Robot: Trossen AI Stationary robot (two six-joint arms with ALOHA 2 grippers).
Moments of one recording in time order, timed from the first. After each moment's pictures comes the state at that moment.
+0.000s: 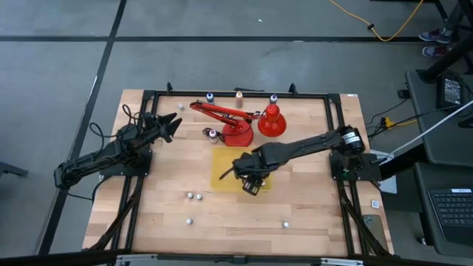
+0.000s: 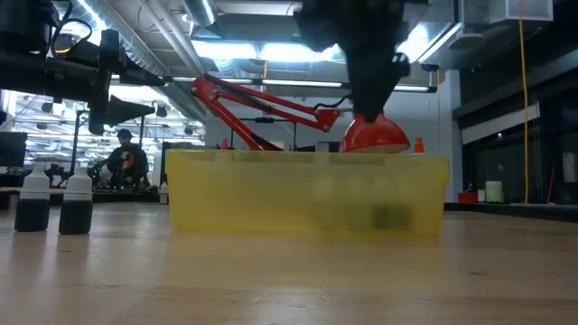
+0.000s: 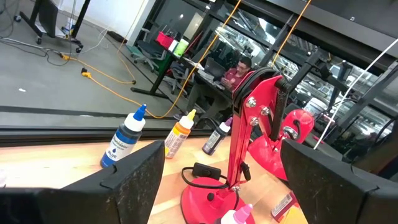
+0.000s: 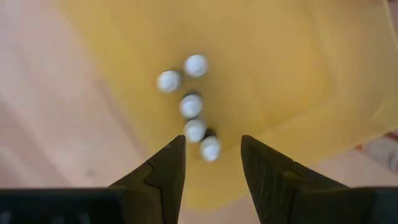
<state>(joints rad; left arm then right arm) 0.44 0.00 0.01 0.05 -0.27 -0.59 0.22 1.97 1.73 -1.20 0.03 0.70</state>
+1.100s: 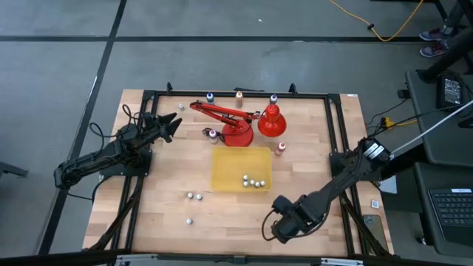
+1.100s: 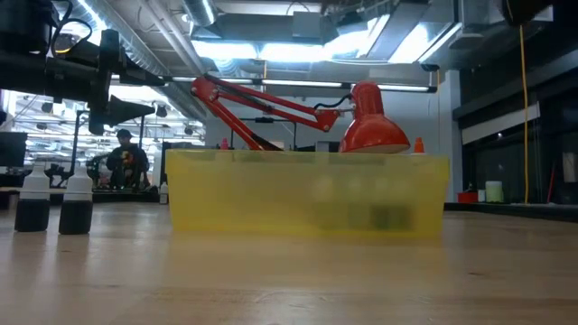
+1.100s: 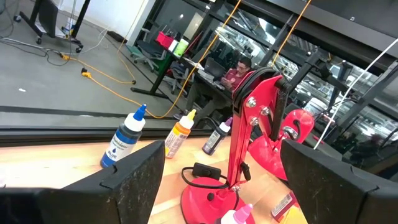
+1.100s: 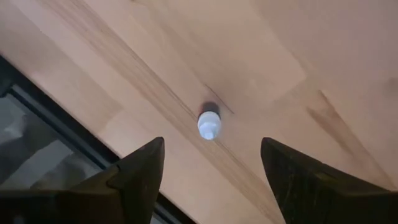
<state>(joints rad) 0.44 0.00 0.01 0.05 -0.27 -0.59 0.70 1.86 1.41 -0.99 -0.04 1.46</state>
